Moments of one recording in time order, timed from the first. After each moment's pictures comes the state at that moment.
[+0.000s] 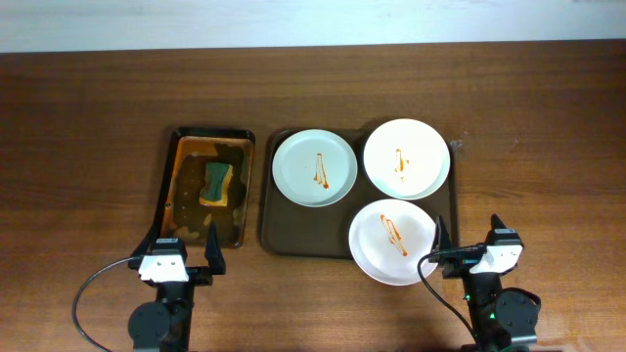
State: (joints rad) left arm 0.01 0.01 0.01 -0.08 -0.01 -0.03; right arm 0.06 0.01 0.01 -0.07 0.03 0.07
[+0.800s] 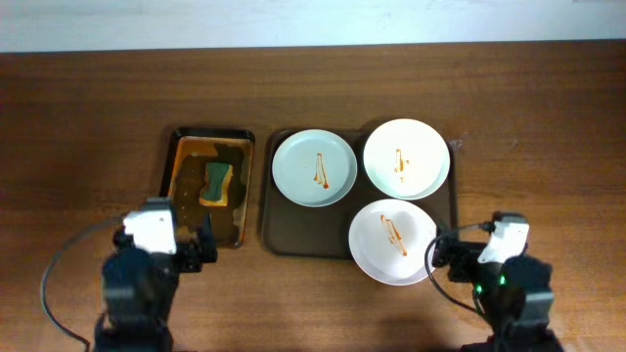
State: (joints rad) left arm 0.01 0.52 0.53 -0.46 0.00 -0.03; right arm 0.06 0.40 0.42 -0.53 -0.01 0.22
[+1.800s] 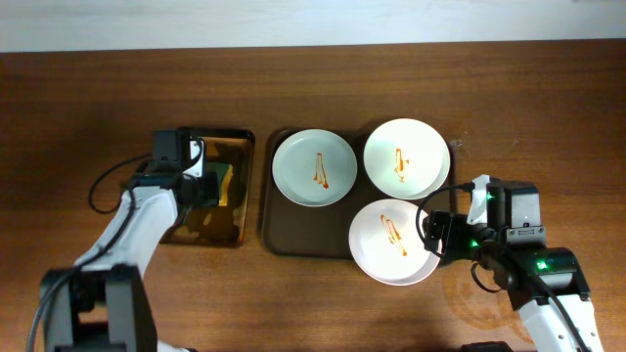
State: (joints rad) left arm 0.01 1.66 0.98 -0.47 -0.01 -0.03; right arm 0.06 0.96 0.81 -0.88 -0.12 0.24
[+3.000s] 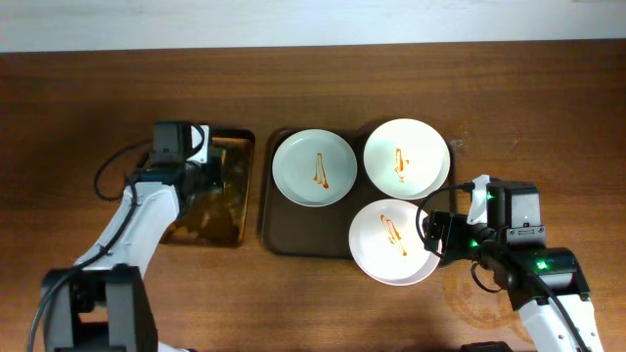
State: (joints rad) left arm -0.01 1.65 1.02 -0.40 0.07 -0.03; right arm 0.06 0.96 0.81 -0.88 -0.12 0.24
